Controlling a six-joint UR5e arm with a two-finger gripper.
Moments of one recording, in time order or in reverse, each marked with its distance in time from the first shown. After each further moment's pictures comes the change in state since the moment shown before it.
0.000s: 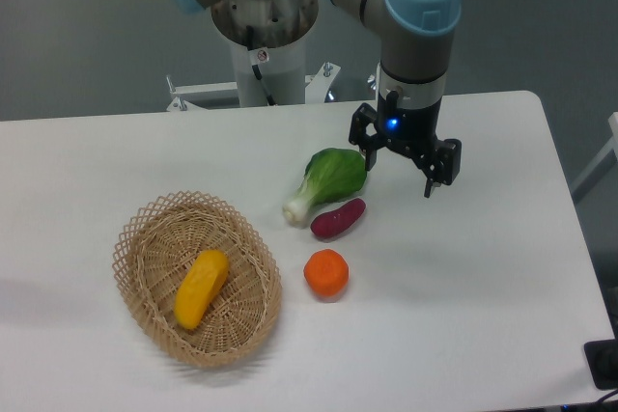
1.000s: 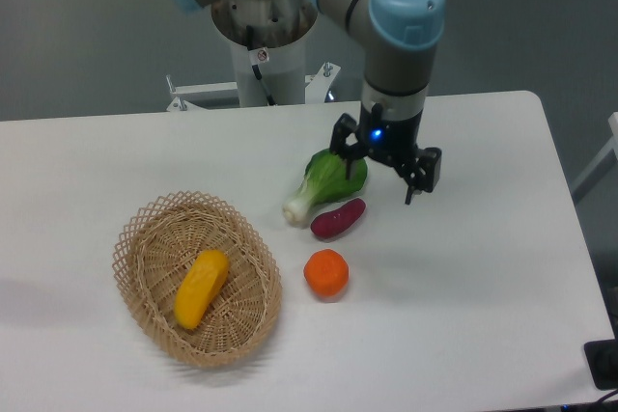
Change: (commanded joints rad) arm -0.118 -0.037 -0.028 0.063 -0.028 -0.352
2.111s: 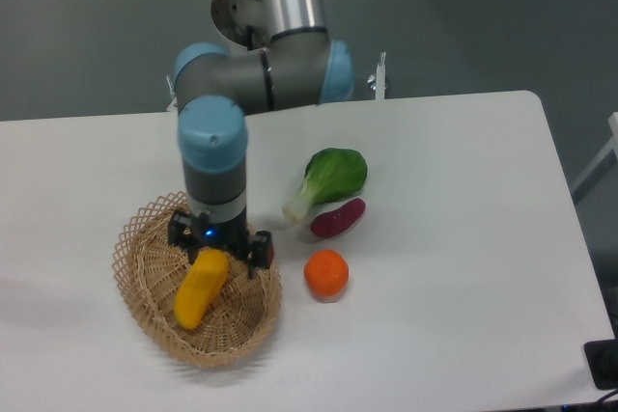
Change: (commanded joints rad) arm -0.359 -0.215 -0.043 0.232 0.012 -0.421
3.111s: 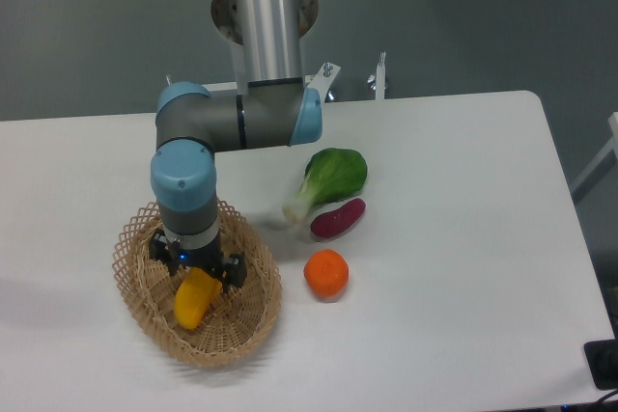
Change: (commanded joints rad) arm -0.052 -0.078 -0.018 0.049 0.044 0.000
